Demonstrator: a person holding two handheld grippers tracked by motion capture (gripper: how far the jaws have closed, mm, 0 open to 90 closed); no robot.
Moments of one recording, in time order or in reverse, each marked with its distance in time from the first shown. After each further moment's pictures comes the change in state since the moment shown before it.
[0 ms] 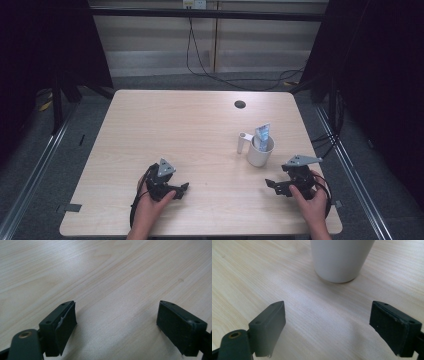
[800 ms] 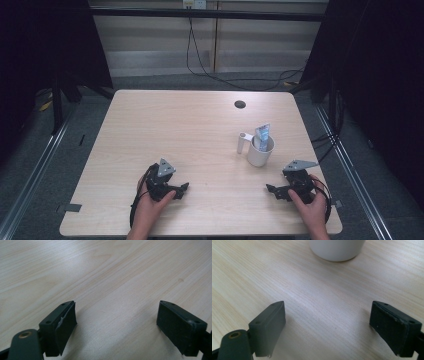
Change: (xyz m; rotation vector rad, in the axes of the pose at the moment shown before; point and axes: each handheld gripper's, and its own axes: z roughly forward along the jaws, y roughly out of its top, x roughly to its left) left arm 0.000 0.000 0.000 0.001 0.000 0.000; right arm -0.002 -0.016 0.010 0.067 -0.028 -0.015
